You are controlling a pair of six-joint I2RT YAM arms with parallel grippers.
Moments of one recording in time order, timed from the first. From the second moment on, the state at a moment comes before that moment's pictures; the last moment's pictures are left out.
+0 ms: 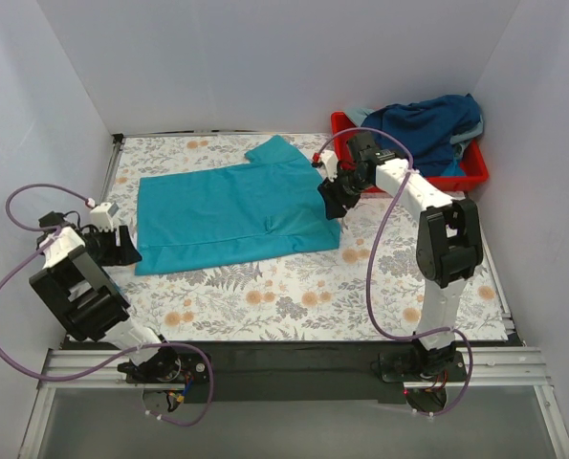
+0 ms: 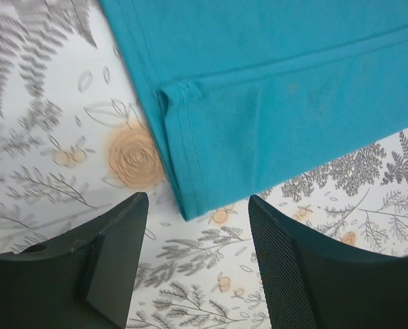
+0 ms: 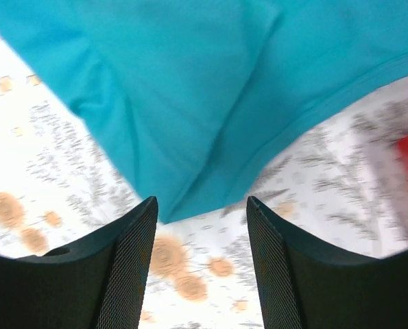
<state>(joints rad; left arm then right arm) 0.70 1.60 1.03 -0.71 0.67 0.71 0.37 1.96 1.63 -0.78 -0.50 -0.57</state>
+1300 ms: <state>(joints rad) 0.69 1.49 0.80 -0.69 0.39 0.73 0.46 1.95 1.34 -0.77 -0.41 -0.42</state>
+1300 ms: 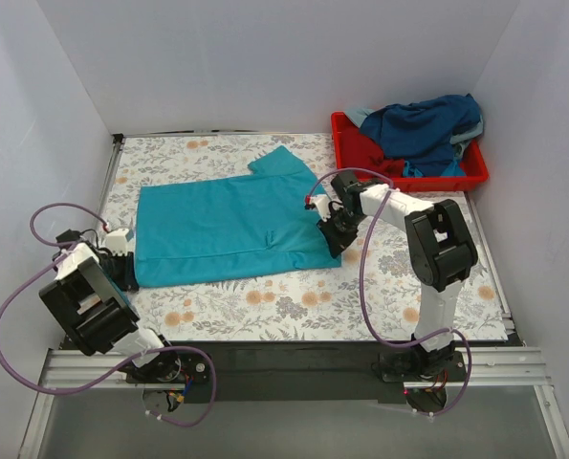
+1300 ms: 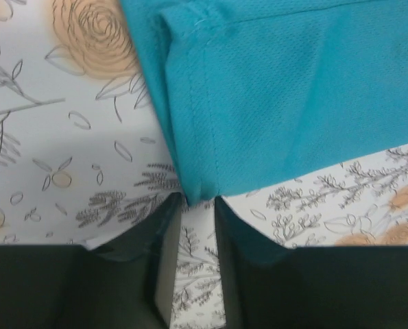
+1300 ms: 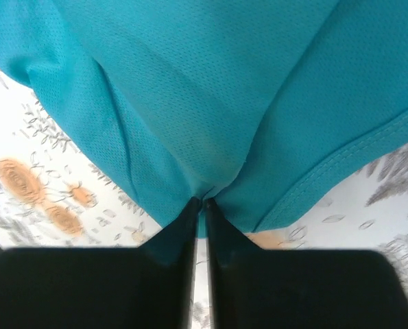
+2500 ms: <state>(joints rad) 0.56 1.75 1.19 -0.79 0.58 0.84 0.47 2.30 1.92 -0.89 -0.49 -0.37</state>
